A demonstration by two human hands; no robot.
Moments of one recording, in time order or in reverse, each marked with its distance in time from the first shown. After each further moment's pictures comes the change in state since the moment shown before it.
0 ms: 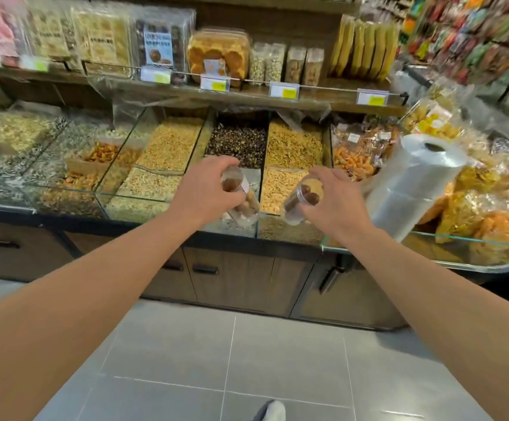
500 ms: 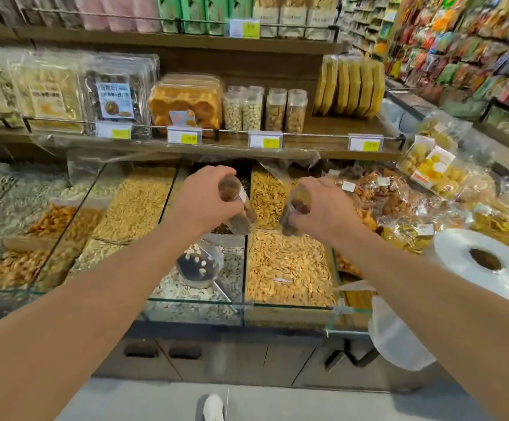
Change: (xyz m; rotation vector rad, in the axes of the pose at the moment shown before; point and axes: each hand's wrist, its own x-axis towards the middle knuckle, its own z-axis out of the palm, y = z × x) left_hand 0.229 -0.018 0.042 0.008 -0.009 0.031; right_hand 0.222 0.041 0.005 -0.114 -0.034 -0.013
